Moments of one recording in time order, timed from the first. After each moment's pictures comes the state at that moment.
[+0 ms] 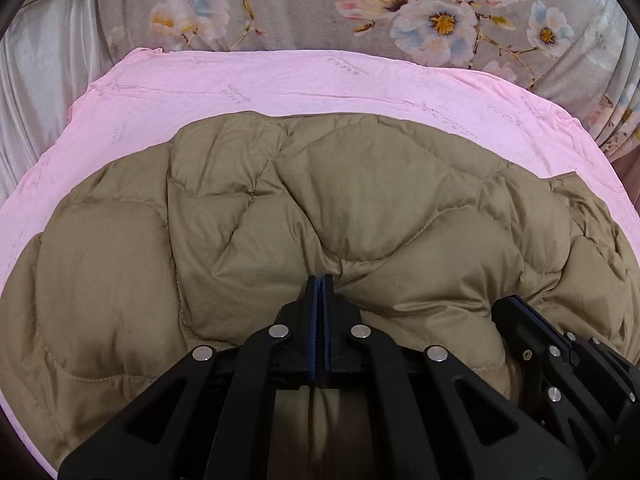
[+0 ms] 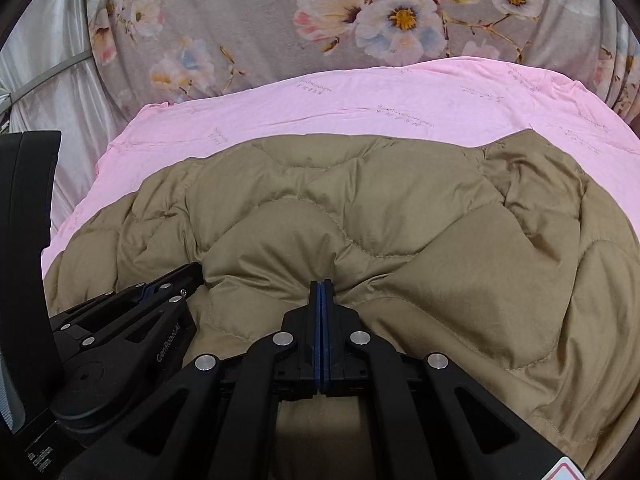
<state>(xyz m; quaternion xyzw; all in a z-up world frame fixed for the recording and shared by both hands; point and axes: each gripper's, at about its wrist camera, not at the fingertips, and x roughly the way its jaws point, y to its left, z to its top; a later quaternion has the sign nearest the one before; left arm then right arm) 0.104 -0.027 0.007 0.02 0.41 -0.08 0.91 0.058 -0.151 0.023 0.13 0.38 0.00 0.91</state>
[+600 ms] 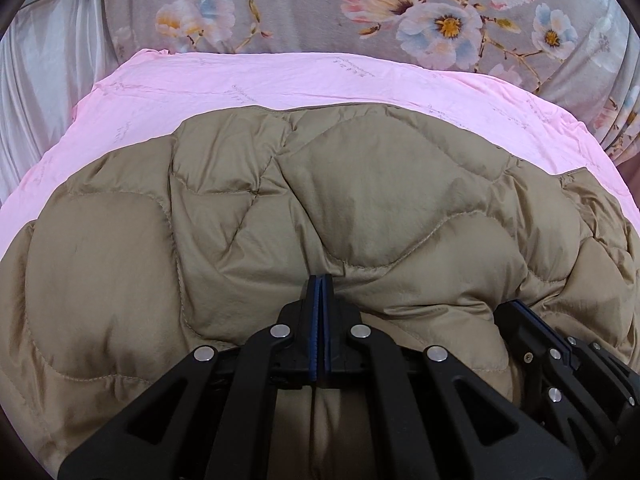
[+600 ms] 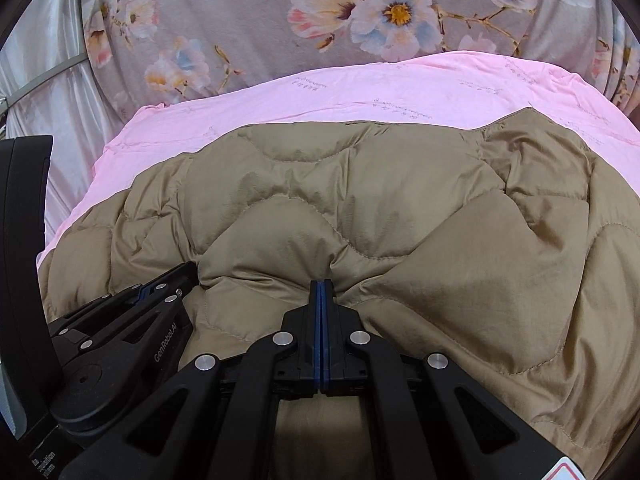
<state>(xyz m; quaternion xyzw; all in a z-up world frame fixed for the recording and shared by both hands) 0.104 -0.030 0.002 0.02 0.40 -0.07 0.91 0.059 -0.151 0.010 0.14 0.38 -0.01 0.91</state>
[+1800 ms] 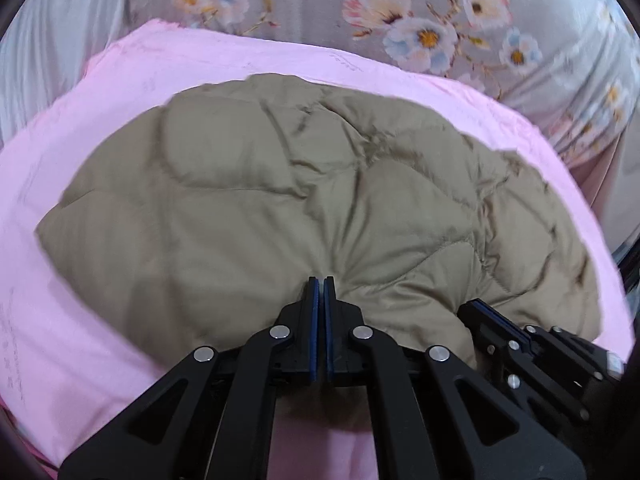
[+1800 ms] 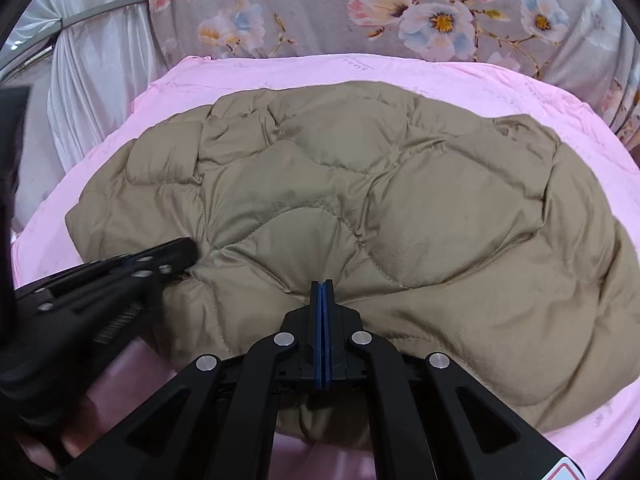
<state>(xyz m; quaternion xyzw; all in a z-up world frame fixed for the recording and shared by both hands) -0.005 0.061 0.028 -0.04 0.39 -0.15 0.91 -0.042 -0.091 0.035 0.06 0.41 0.03 0.91</state>
